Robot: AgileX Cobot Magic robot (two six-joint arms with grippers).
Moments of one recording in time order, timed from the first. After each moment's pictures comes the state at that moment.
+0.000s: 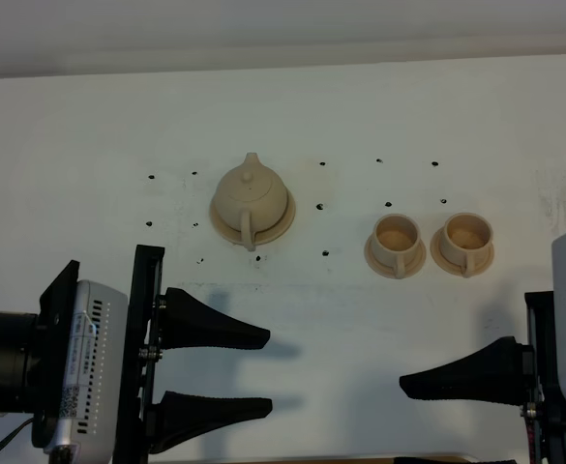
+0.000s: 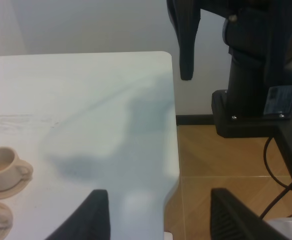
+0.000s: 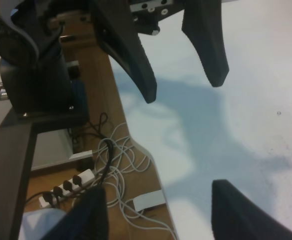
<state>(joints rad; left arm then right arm) -0.44 1.09 -0.47 -1.52 0.84 1.99 0.64 0.76 -0.47 1.20 0.70 -1.38</state>
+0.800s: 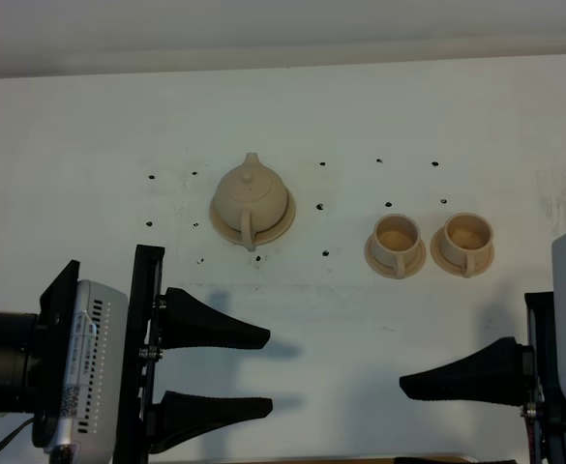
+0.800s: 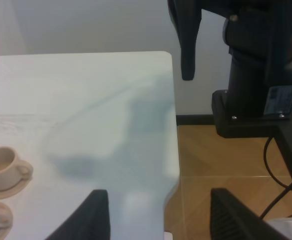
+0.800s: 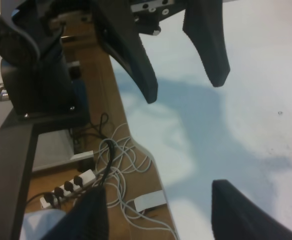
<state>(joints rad) -0.44 1.09 -0.47 -1.52 0.84 1.99 0.64 0.76 -0.47 1.20 0.69 -1.38</state>
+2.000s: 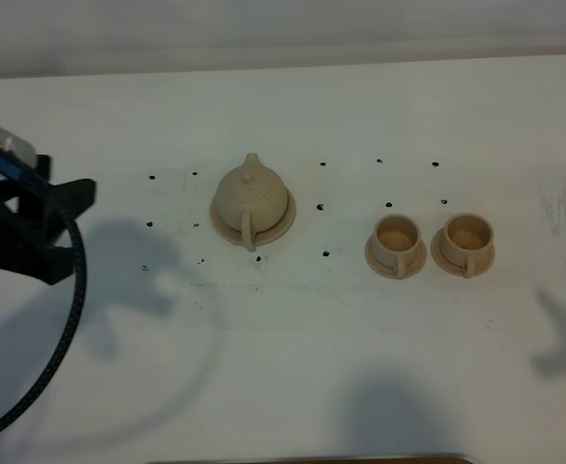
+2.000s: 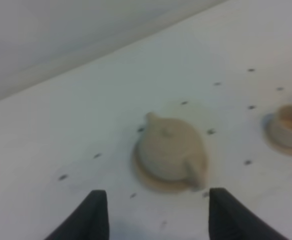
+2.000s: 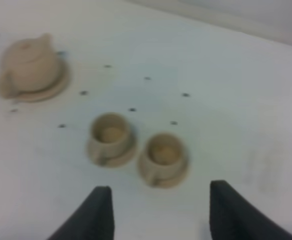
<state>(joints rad) -0.11 0.93 -0.63 -0.86 0.36 0.99 0.39 0.57 -0.58 -0.12 0.64 0.08</state>
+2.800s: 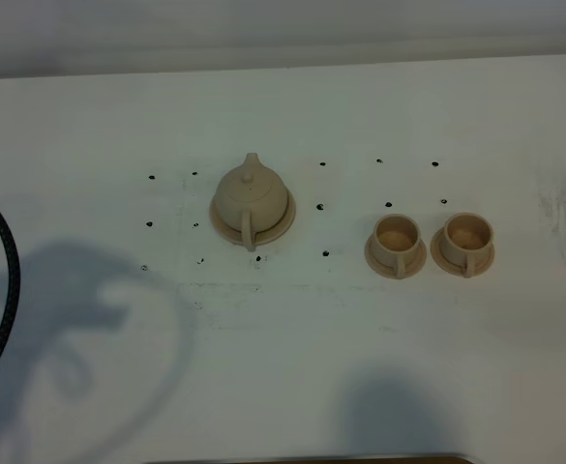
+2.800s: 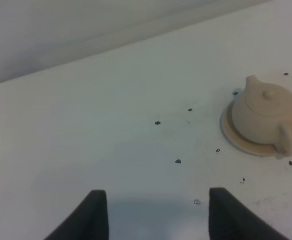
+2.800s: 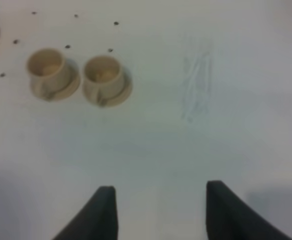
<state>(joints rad) -0.05 0.75 -0.63 -0.30 0.44 0.40 0.39 0.22 -0.57 -0.22 1.10 0.29</state>
